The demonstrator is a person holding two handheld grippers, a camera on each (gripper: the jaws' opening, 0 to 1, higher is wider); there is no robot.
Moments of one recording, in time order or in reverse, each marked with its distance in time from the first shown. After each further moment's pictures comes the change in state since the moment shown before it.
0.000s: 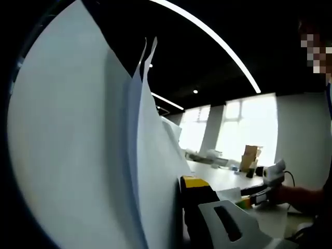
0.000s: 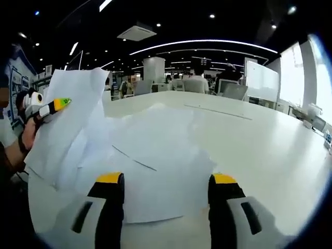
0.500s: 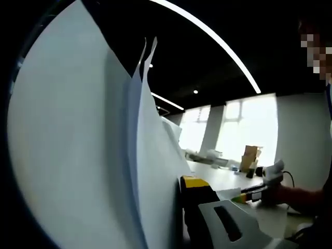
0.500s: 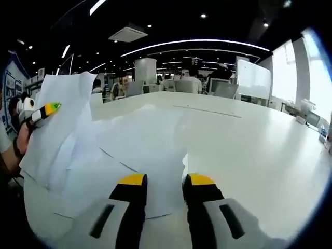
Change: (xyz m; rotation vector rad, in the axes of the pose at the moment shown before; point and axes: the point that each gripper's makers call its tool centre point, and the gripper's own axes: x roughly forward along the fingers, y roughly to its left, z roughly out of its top) left arm 0.001 0.000 0.000 -0.002 -0.002 0.001; right arm -0.002 -0.033 0.000 0.031 -0.005 -0.059
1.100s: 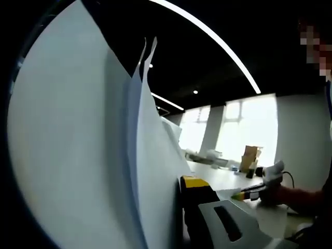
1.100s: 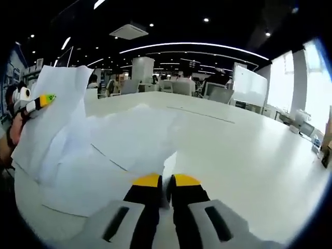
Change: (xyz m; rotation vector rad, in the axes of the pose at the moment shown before) left arm 0.000 -0.001 0.000 -0.001 -0.002 -0.001; right arm 0.004 -0.015 0.000 -0.064 -0.001 -0.071
